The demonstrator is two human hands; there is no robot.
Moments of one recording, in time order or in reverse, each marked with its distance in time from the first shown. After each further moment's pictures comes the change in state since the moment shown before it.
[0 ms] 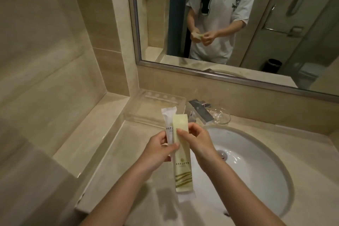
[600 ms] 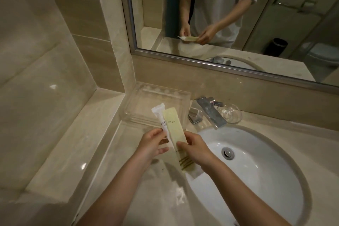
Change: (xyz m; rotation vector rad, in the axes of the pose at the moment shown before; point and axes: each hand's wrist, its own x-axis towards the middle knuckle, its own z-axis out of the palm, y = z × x) left_hand 0.122 -0.042 -0.043 -0.276 0.191 -0.321; right_hand 0.088 0.042 0.011 -0.412 -0.153 0.186
